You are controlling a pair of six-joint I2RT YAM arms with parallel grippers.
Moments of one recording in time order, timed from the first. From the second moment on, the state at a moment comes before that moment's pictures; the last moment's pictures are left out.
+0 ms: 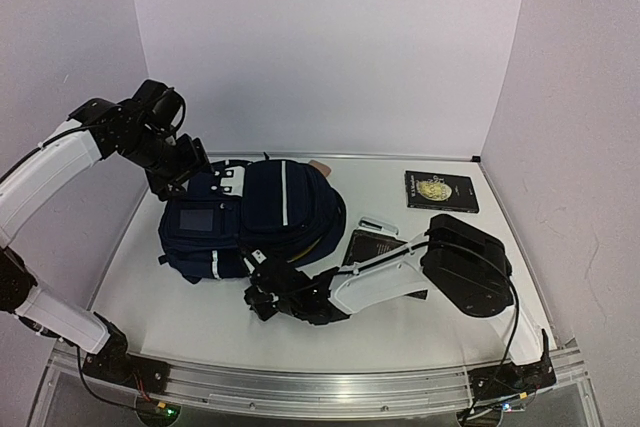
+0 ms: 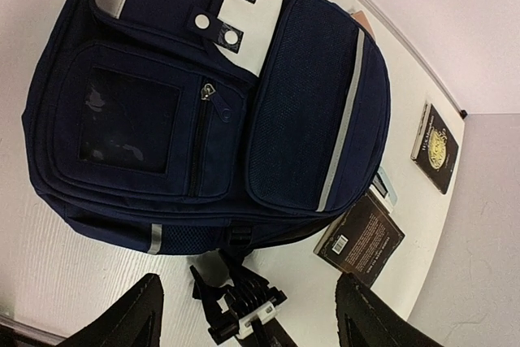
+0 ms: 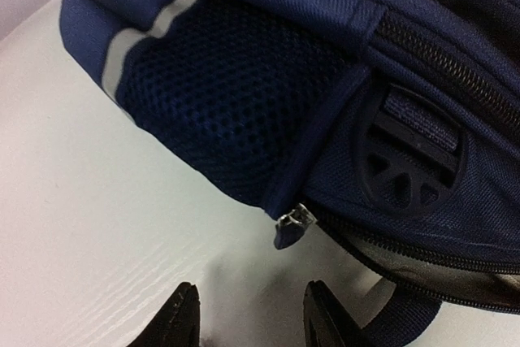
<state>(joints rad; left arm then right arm) -0.54 1.36 1.49 -1.06 -0.02 -0.99 1.26 2.31 1.49 0.13 0.33 0.31</state>
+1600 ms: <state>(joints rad) -0.54 1.27 0.99 -0.95 0.13 -1.05 1.24 2.28 1.47 0.14 0.35 0.17</state>
